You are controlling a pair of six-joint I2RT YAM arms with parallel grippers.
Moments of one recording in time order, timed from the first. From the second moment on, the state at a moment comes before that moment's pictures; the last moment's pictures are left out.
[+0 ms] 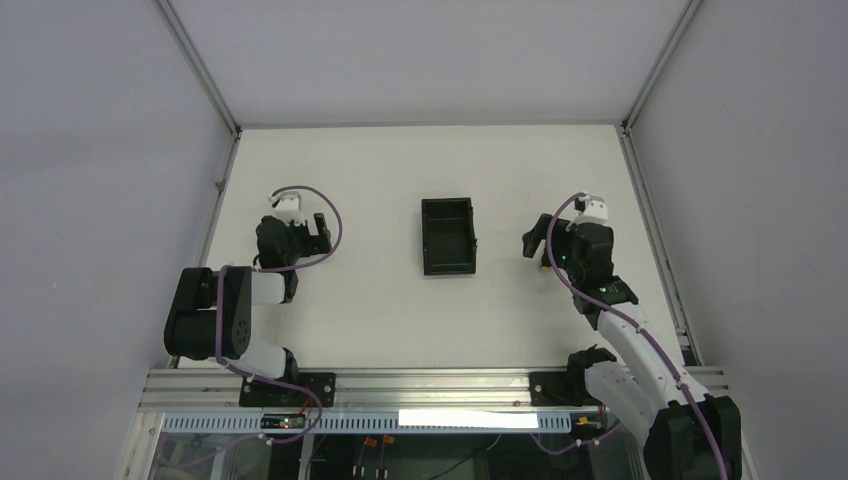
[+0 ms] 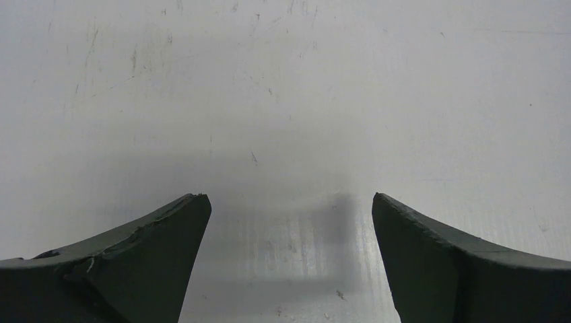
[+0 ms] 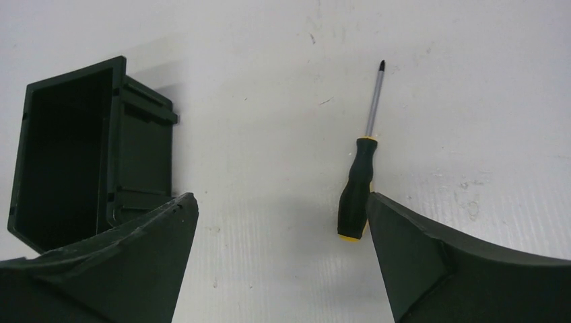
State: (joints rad) left arm 0.01 1.51 0.36 0.87 0.12 -0.06; right arm 0.20 0.85 0.44 -0.06 0.05 0.36
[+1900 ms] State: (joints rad) left arm 0.01 1.51 0.36 0.87 0.12 -0.06; right arm 0.11 1.72 1.62 -1.19 0.12 0.27
